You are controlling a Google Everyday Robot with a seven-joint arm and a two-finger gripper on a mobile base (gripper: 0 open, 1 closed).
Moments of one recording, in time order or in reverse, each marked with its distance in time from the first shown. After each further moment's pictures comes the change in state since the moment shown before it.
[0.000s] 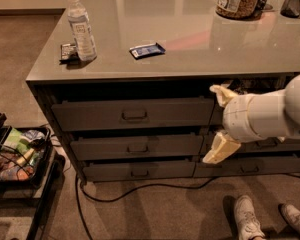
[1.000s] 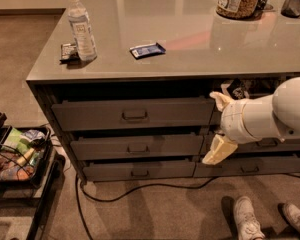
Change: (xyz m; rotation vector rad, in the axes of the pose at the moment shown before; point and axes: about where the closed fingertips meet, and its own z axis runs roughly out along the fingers) arm 0.028 0.002 0.033 -0.030 0.030 0.050
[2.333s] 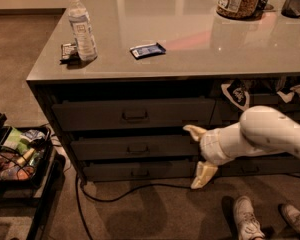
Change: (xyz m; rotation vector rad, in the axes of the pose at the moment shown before) arm 0.030 0.073 0.112 -0.256 -0.144 -0.131
